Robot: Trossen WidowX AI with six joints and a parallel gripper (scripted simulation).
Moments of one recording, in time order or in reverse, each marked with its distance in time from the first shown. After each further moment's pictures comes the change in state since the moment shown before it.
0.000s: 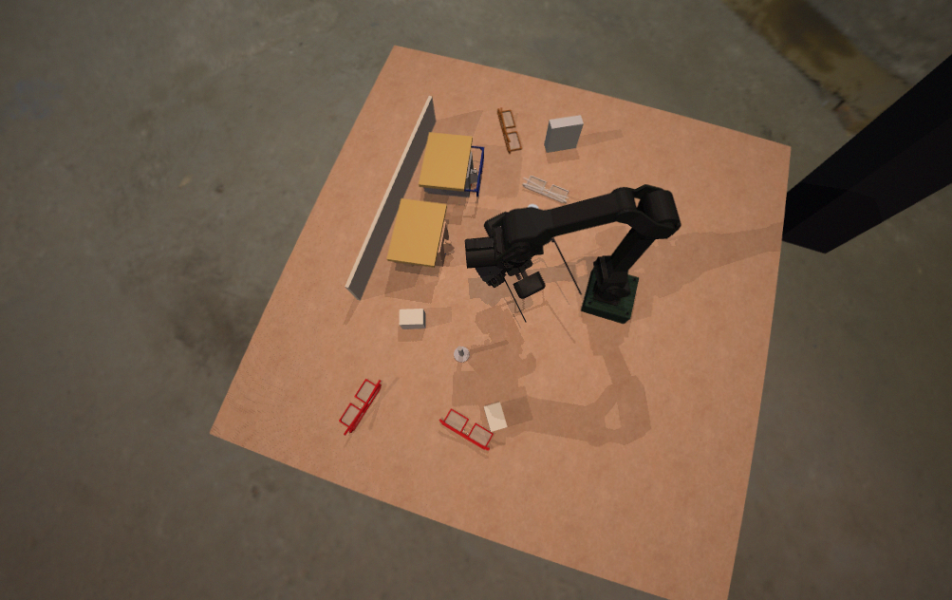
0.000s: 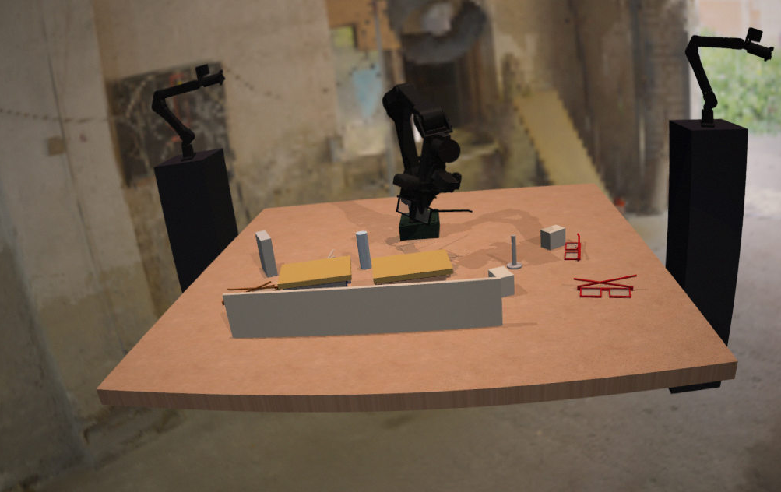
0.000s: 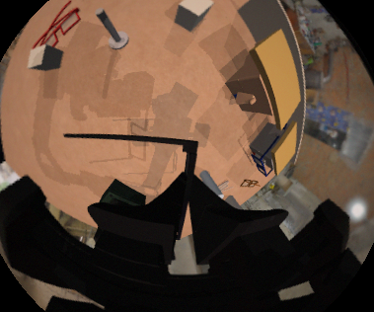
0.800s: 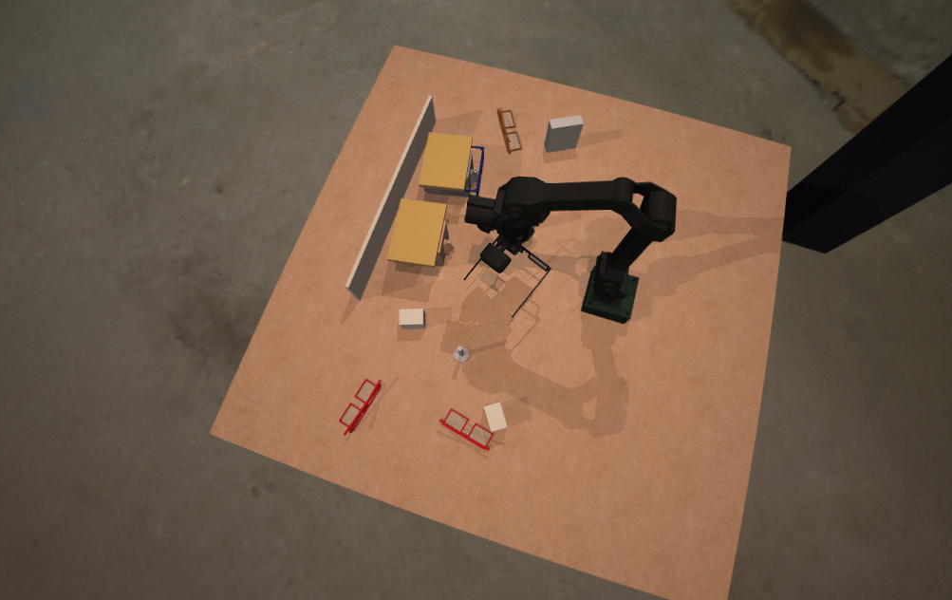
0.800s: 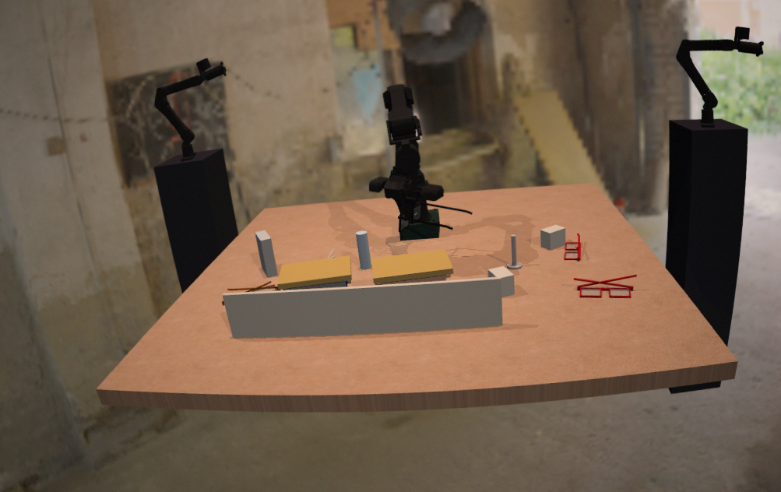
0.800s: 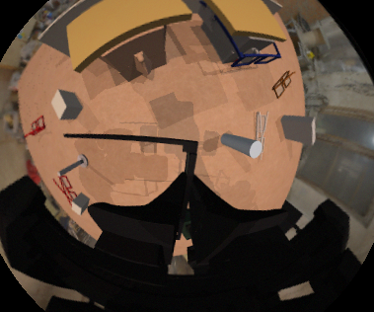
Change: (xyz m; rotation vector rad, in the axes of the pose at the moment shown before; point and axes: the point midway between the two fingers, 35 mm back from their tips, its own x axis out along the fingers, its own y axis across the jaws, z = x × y) arm 0.024 -0.038 -0.026 1.132 0.057 0.144
